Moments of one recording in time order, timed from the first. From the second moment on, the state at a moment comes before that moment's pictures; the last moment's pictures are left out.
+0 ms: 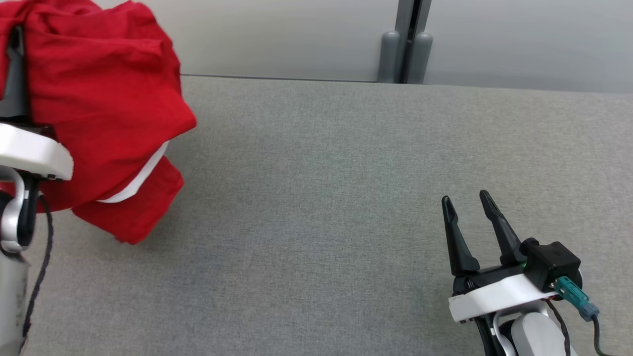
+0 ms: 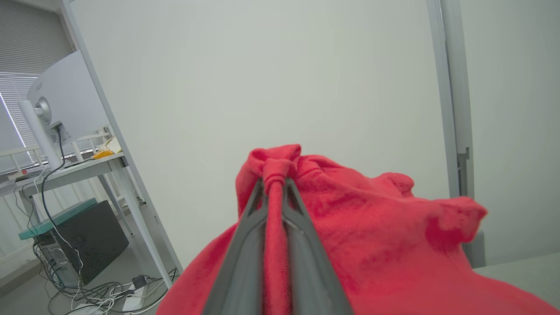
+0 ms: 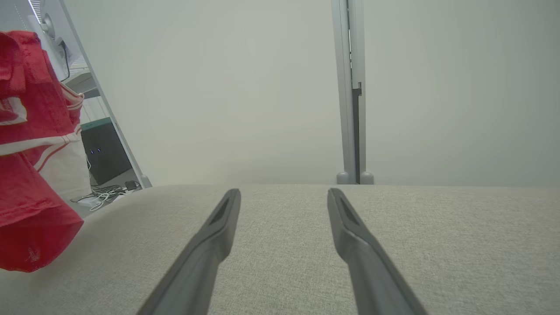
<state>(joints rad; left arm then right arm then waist) -0.56 0.45 -0.06 0.17 -0.26 0.01 -0.01 -0.19 -0.05 0.20 0.27 0.22 0.13 -0.26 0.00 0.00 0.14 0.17</state>
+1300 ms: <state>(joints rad) -0.64 0.10 -0.43 0.49 -0.25 0.01 -0.09 -0.22 -0.05 0.08 0.19 0.25 0.13 -0.26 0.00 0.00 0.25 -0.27</state>
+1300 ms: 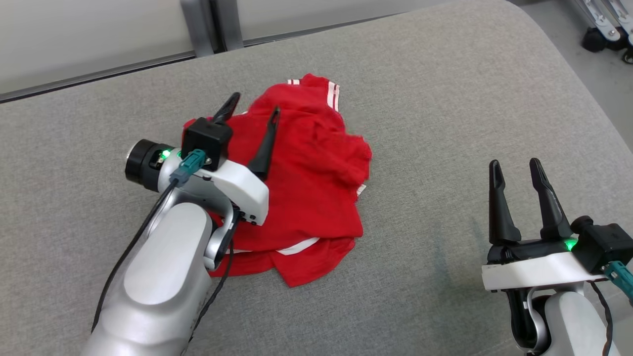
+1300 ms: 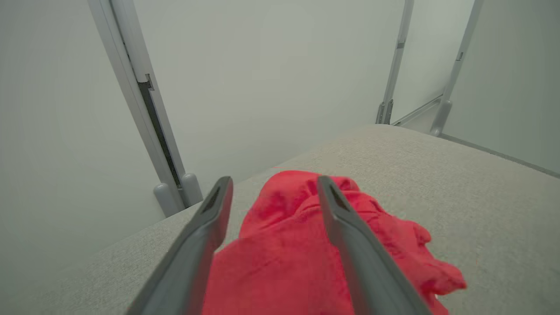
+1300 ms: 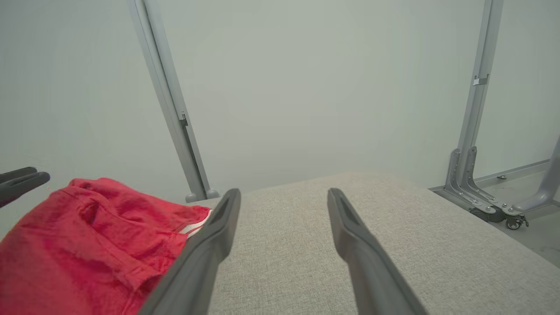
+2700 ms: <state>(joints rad) -0.18 0.08 -0.18 0.24 -0.20 -0.03 -0.26 -0.15 -0.05 0.09 0.23 0.18 0.13 -0.26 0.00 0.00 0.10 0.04</state>
